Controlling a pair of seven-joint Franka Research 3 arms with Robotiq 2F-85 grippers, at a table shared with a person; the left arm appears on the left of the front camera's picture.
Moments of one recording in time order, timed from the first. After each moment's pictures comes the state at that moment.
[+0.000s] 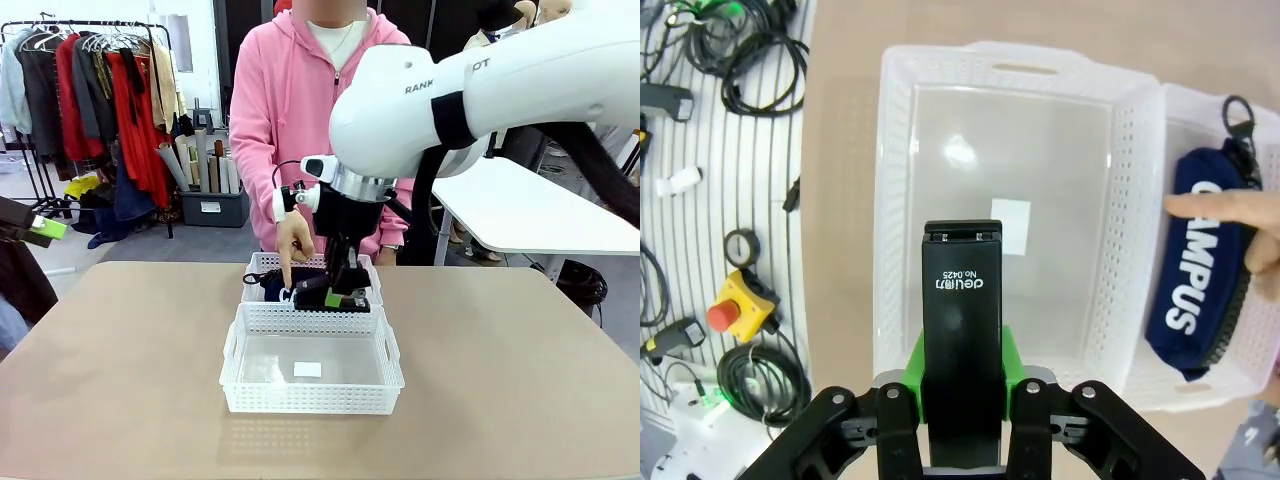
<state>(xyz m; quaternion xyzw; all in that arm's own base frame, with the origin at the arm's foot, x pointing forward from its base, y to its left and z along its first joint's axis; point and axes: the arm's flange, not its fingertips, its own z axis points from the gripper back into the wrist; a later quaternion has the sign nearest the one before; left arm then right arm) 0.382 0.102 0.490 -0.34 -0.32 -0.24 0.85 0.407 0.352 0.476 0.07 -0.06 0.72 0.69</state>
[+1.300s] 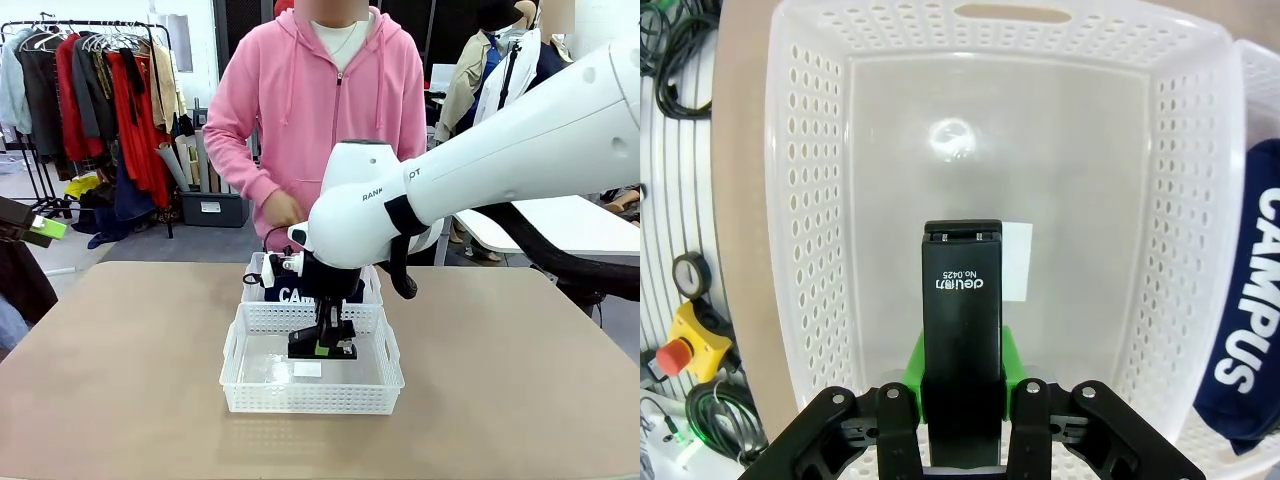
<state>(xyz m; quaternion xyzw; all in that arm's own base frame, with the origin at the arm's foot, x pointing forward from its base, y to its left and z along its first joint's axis) 0.382 0.102 0.490 -0.34 -0.32 -0.24 0.85 0.427 0.368 0.363 0.05 -0.04 0.71 0.70</state>
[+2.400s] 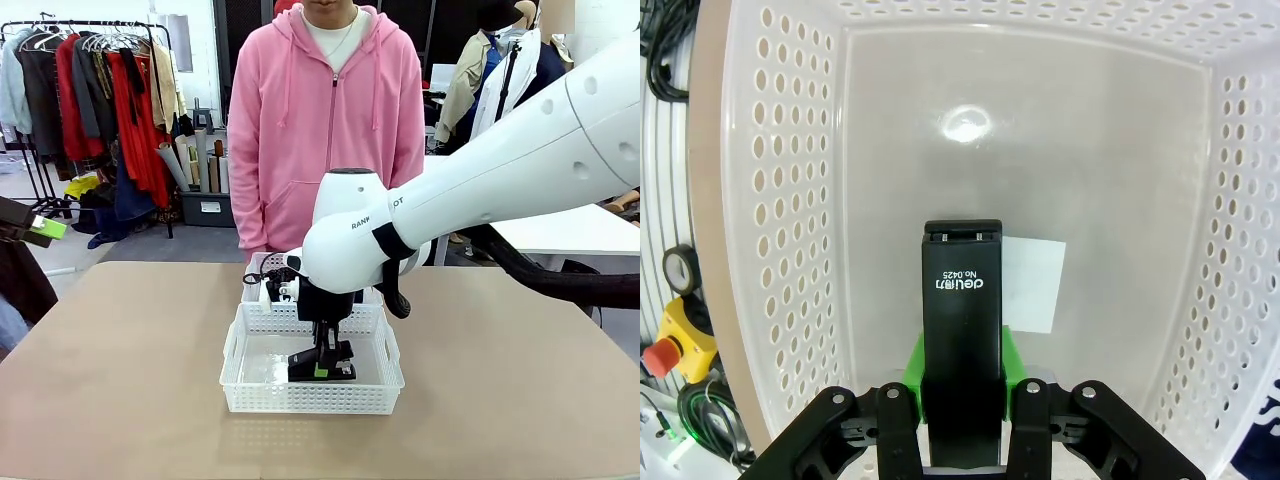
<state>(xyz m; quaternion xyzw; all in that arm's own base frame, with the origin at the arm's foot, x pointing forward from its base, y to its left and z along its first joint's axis) 0.382 0.102 0.490 -0.34 -0.32 -0.24 0.85 0.429 0.373 0.323 0.06 -0.01 0.72 0.69</state>
